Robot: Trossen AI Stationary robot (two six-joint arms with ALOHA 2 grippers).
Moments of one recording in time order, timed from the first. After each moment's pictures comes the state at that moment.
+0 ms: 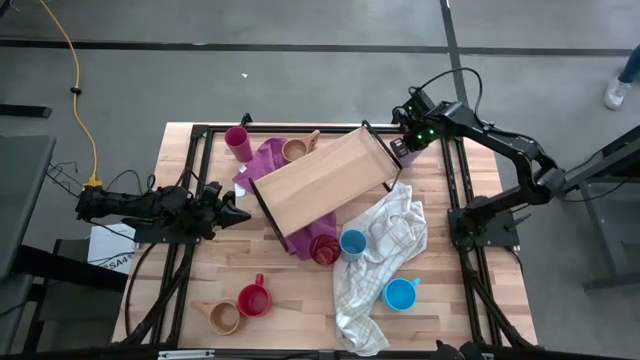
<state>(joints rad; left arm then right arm) 0.00 0.02 0.01 0.02 -0.01 -0.78 -0.84 1.39 1.11 -0.92 -0.01 0.20</state>
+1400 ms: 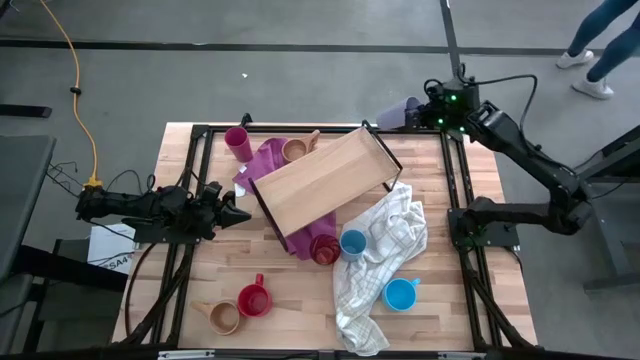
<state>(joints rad) 0.00 0.02 0.01 0.02 -0.01 -0.76 -0.83 1.06 1.11 -0.58 -0.07 0.36</state>
